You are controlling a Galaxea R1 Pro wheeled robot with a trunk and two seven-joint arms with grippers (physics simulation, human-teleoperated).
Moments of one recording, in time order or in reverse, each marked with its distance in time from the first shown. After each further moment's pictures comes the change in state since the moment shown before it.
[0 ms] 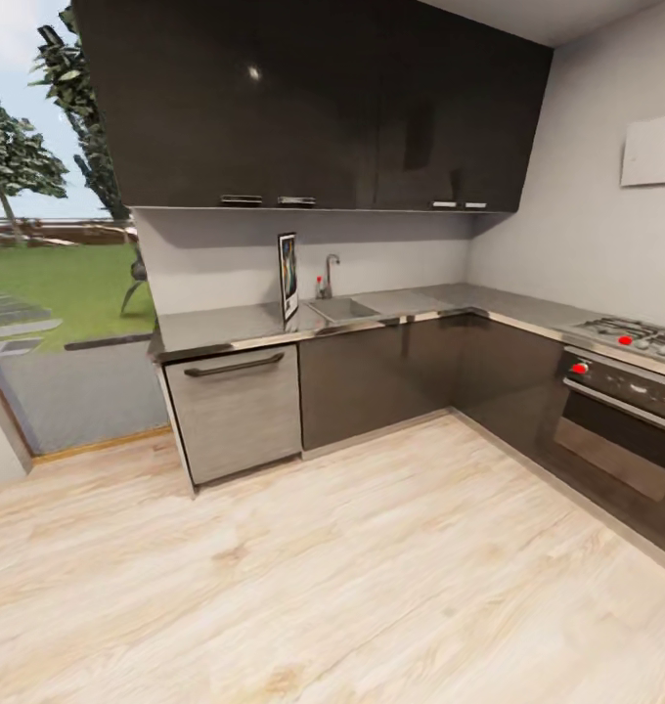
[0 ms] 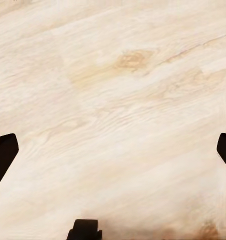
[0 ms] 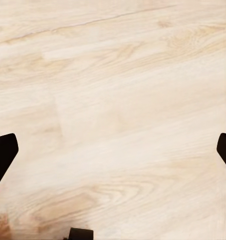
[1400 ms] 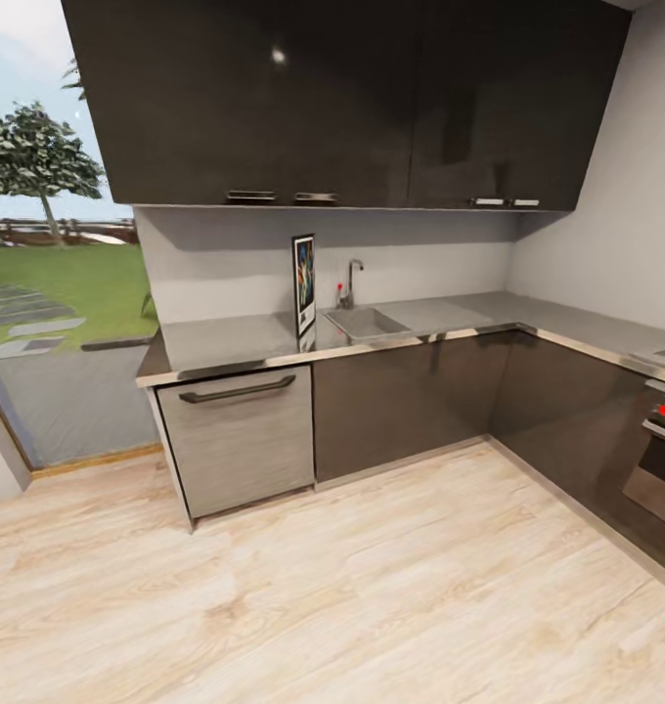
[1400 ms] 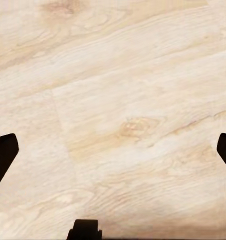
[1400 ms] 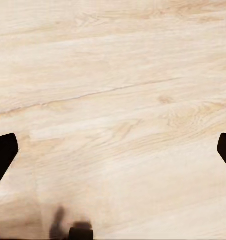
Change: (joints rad) left arm 0.000 0.000 0.001 -0.001 0.000 0.001 0.000; right arm 0.000 -0.001 -0.003 0.000 0.000 0.000 0.000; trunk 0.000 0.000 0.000
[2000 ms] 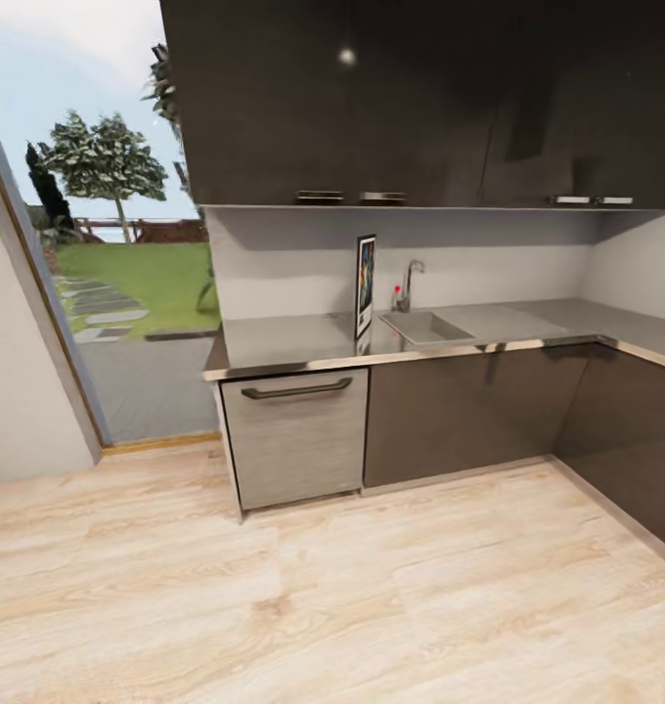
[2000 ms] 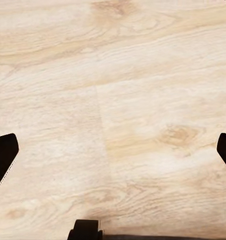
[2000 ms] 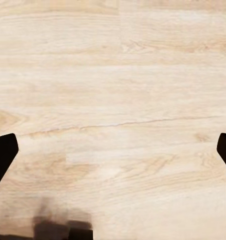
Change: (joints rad) left arm 0.000 0.001 0.001 0.000 0.000 -0.001 -0.001; right arm 0.000 0.000 0.000 0.000 0.000 0.000 0.000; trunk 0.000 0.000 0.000
